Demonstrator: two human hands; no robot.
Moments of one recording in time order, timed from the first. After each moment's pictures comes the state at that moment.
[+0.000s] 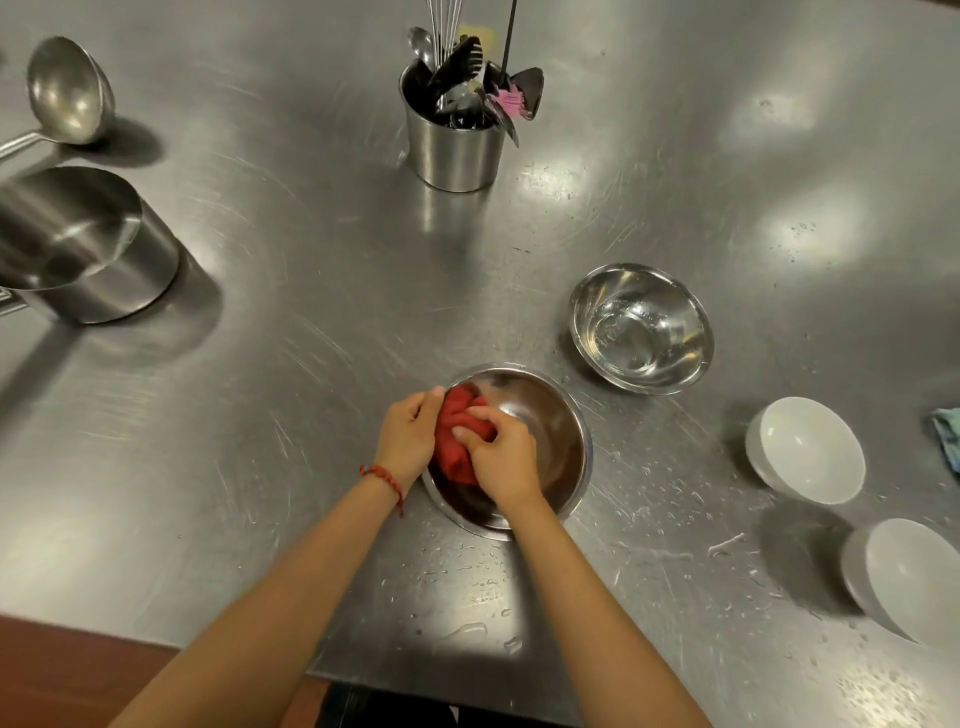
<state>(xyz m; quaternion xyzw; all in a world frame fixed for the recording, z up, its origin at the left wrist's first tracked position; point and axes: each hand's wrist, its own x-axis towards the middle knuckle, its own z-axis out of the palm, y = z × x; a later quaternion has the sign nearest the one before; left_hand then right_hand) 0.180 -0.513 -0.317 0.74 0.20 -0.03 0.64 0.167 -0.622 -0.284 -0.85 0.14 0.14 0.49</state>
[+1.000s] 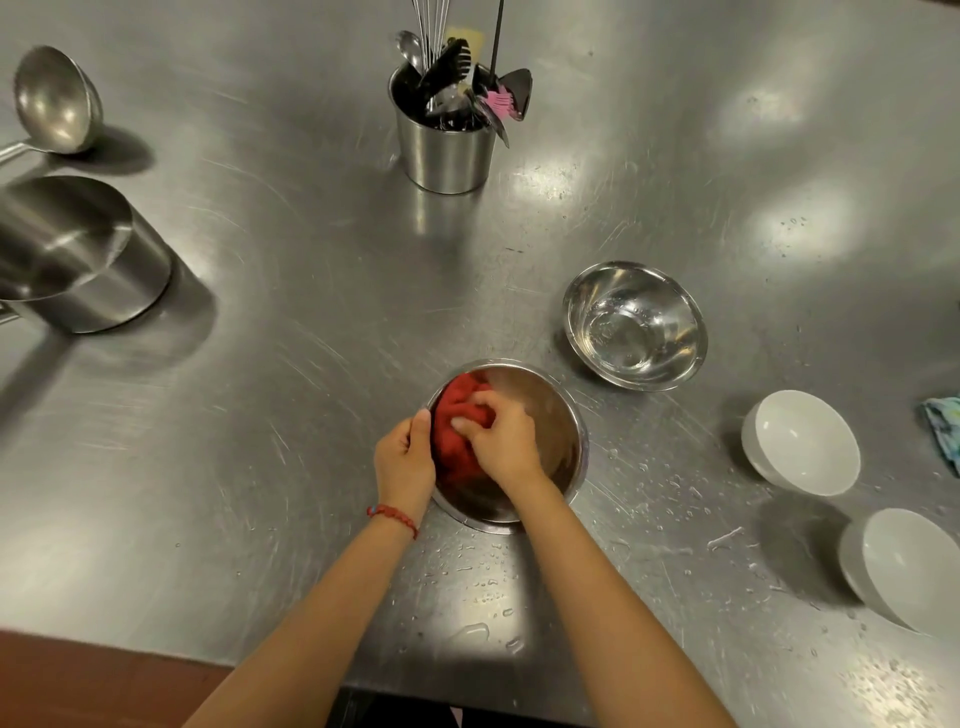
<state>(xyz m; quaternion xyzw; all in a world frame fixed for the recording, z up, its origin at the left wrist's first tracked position) 0.153 -0.524 -0.320 0.74 0.26 0.06 0.62 0.183 -0.627 -0.281 -0.86 0.11 0.15 0.47</state>
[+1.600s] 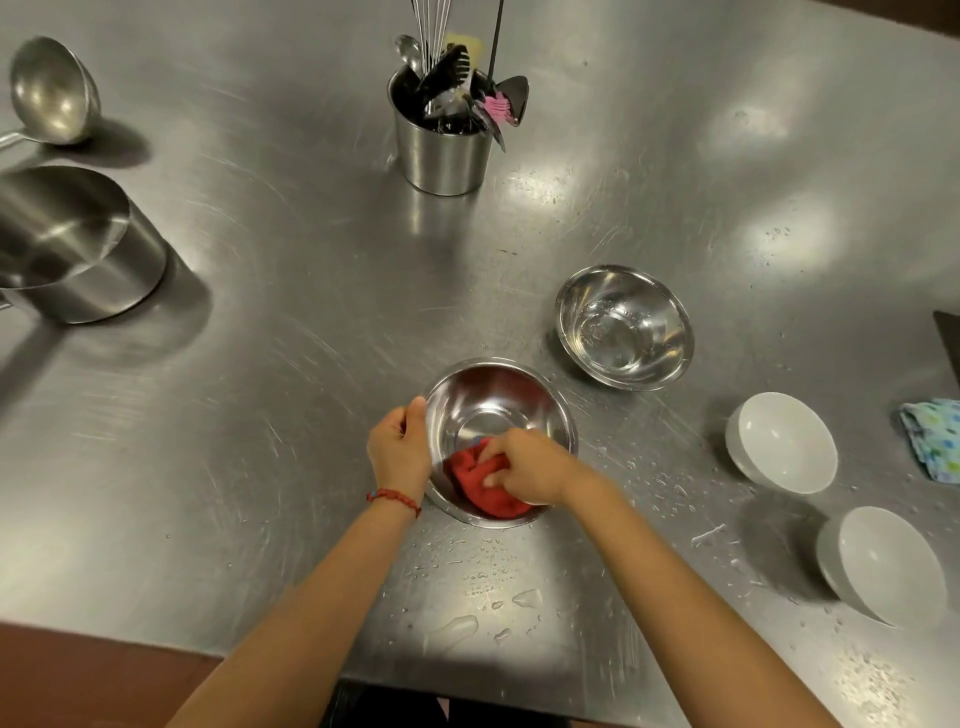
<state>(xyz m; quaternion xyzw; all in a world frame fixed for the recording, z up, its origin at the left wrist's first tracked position) 0.159 -0.529 -0.308 0.72 0.29 0.09 0.62 0.174 -0.671 -0.248 -0.90 -0.16 0.35 0.19</state>
